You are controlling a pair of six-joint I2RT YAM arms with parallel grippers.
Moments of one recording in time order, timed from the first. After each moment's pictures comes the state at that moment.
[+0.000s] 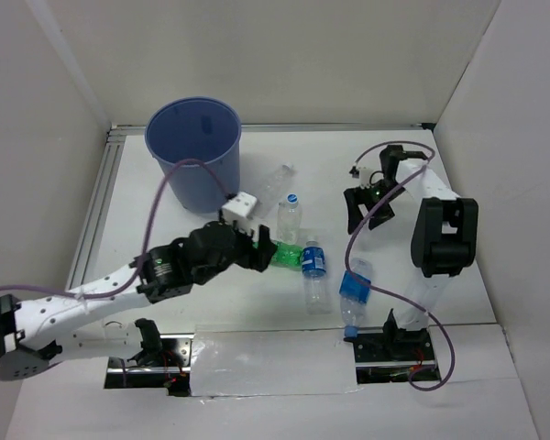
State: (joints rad) left arm -1.04 0.99 0.98 -0.39 -0.41 -0.44; right arm -0.01 1.88 1.41 -1.11 -0.41 -0.40
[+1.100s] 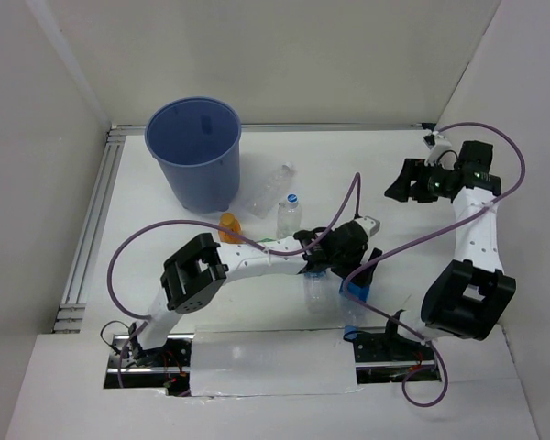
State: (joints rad) left arm -1.16 2.11 1.68 -0.31 -0.01 -0.55; right arm -0.38 1.40 1.28 -0.79 -0.72 -0.25
